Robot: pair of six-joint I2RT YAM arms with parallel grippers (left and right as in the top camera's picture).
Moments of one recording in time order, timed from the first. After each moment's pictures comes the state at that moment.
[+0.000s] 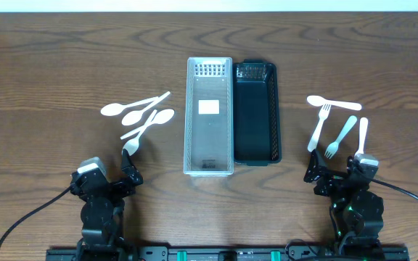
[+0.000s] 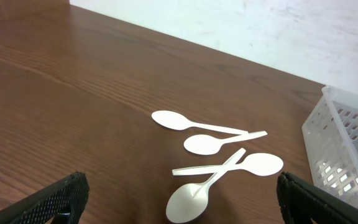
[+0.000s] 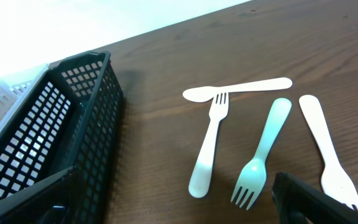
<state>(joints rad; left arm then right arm) -0.10 0.01 0.12 -0.38 -0.29 -0.30 0.06 0.11 0.10 -0.32 0.05 0.35</state>
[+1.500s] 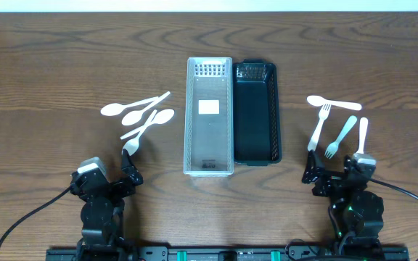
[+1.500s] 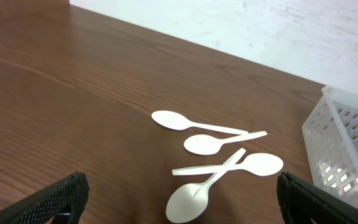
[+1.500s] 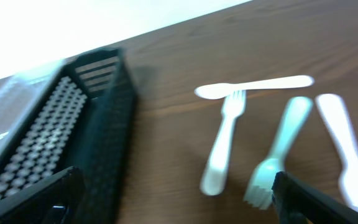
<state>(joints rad) -0.10 0.01 0.12 -0.38 -0.29 -0.30 0.06 0.11 0.10 -0.31 -0.02 0.35</state>
